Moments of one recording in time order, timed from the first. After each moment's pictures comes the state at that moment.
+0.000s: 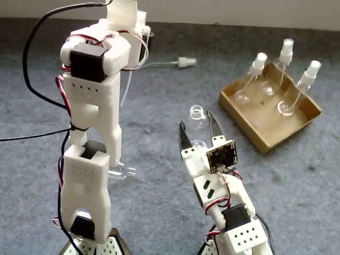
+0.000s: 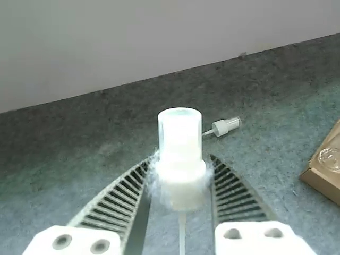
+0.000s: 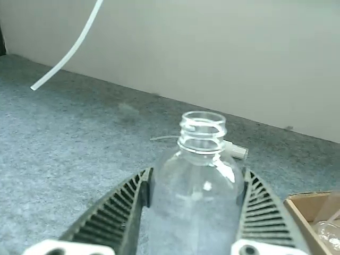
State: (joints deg) left arm 8.0 34.4 -92.4 101.1 2.3; right arm -25.1 -91.0 96.0 7.5 6.2
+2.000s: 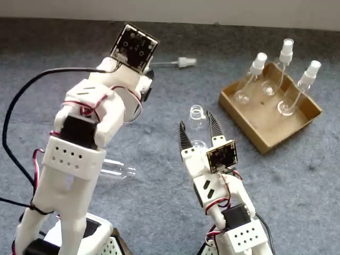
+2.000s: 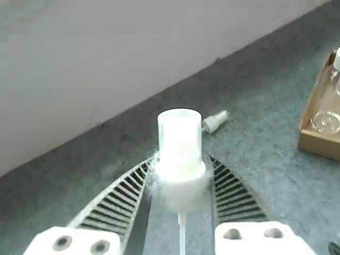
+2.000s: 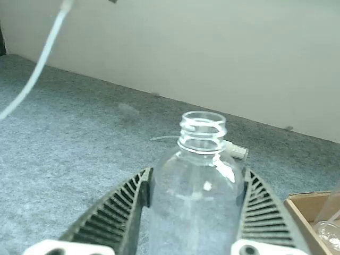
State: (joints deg) left arm 13.3 -36.1 20.9 46.5 -10.5; right arm -25.2 -91.0 96.0 7.5 6.2
